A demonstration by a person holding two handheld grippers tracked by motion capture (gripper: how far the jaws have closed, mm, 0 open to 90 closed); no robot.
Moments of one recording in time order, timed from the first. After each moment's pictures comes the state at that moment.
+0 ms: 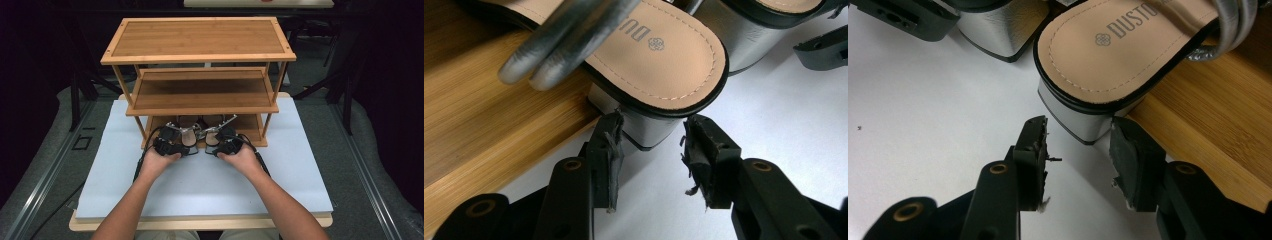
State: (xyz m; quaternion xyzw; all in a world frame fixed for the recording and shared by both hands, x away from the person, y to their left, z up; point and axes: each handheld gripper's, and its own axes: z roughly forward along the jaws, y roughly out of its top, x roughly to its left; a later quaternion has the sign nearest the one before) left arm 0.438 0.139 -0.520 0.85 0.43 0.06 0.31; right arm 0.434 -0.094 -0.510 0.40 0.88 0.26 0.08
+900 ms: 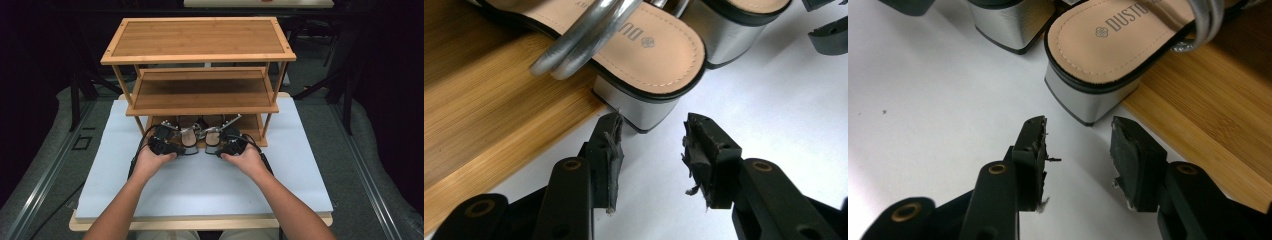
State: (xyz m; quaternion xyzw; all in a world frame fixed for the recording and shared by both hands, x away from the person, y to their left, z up) left arm 0.429 0.149 -0.501 0.85 0.42 0.06 0.31; right arm 0.422 -0.104 -0.496 0.39 0.88 0.27 0.08
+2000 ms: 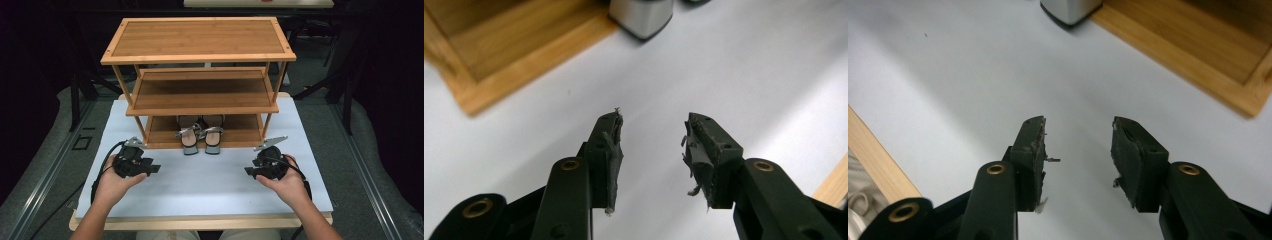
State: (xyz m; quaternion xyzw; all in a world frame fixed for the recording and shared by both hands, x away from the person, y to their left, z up) left arm 0.343 0.222 -0.476 0.85 0.41 0.09 0.31; right arm 0.329 -0.195 -0.470 0.40 0.86 0.30 0.11
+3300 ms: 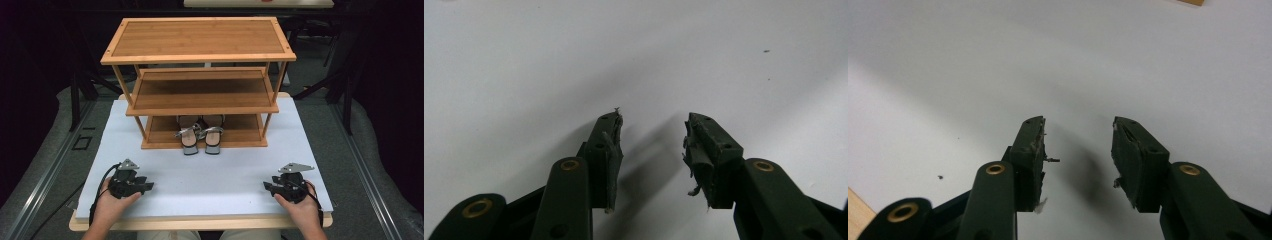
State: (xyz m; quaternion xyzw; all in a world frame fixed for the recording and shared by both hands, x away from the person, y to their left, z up) left arm 0.321 0.248 -0.547 0.83 0.45 0.09 0.32; right arm 0.292 -0.255 -0.540 0.48 0.80 0.34 0.15
